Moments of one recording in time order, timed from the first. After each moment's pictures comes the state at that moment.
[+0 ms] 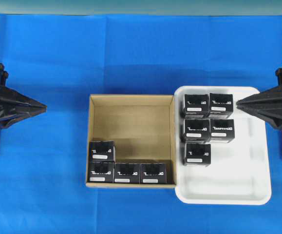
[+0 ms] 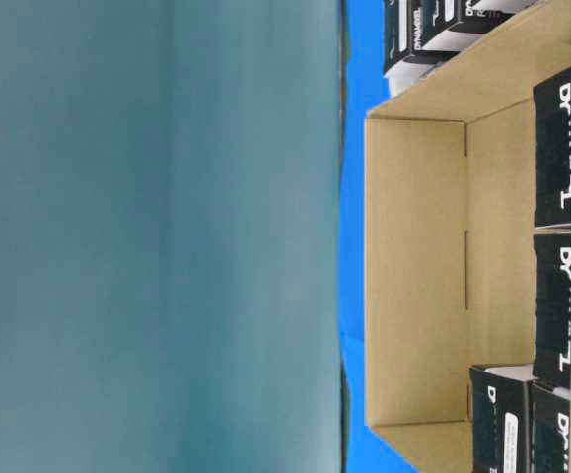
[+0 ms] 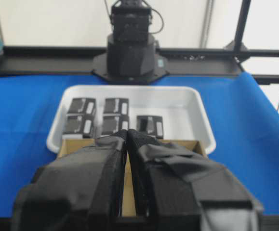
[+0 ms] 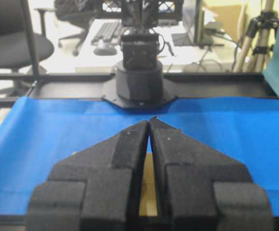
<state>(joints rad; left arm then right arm) 0.00 -0.97 1.17 0.00 -0.29 0.00 0.00 -0.96 1.16 0.00 -0.29 0.00</state>
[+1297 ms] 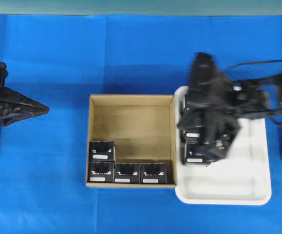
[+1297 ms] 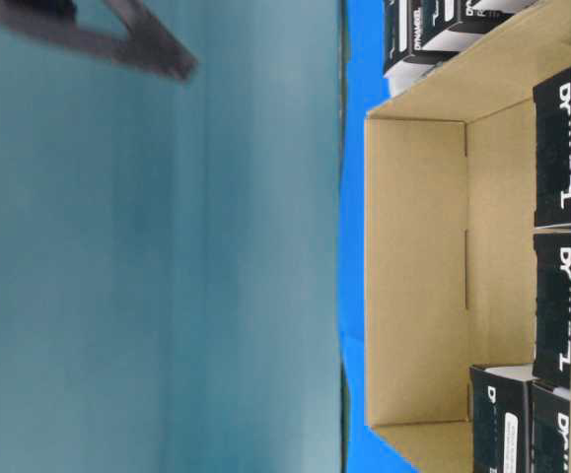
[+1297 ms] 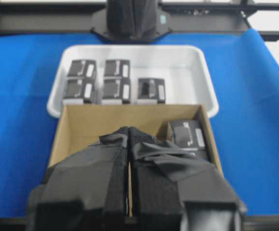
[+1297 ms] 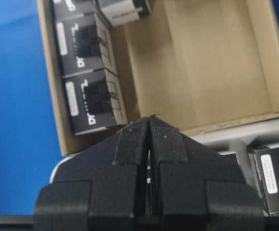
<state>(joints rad) 0.00 -0.96 1.09 0.01 -0.05 0.00 0.00 -0.25 0.47 0.08 0.73 0.19</state>
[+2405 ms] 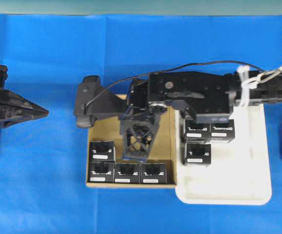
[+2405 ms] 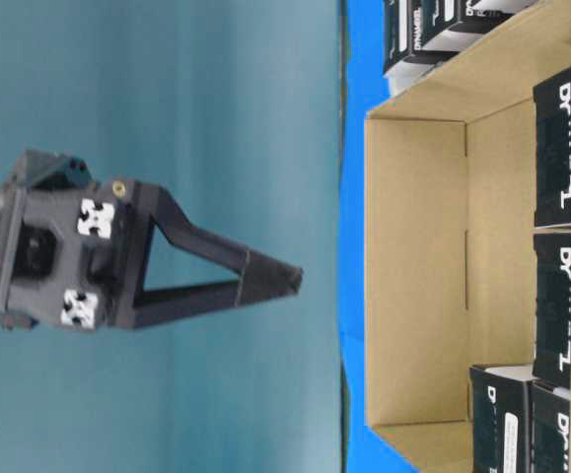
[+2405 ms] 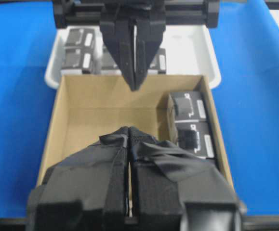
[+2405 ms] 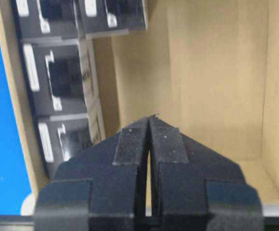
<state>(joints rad) 0.00 -0.97 1.09 0.02 0.04 0.00 -0.01 0.30 -0.15 0.08 1.14 0.03</state>
